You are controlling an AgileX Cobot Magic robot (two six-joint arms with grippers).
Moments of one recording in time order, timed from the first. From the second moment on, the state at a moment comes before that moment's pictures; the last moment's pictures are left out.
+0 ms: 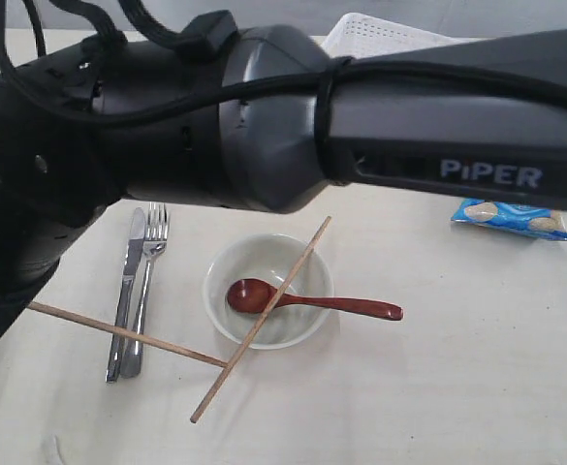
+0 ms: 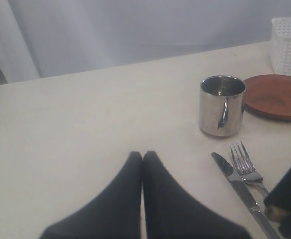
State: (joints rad) left arm -0.17 0.00 0.00 0.05 0.33 0.04; right arm 1.22 1.94 -1.54 0.25 0.58 -0.54
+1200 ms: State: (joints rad) left arm -0.17 0.00 0.00 0.05 0.33 0.04; right arm 1.22 1.78 -1.54 0.03 0.99 -1.16
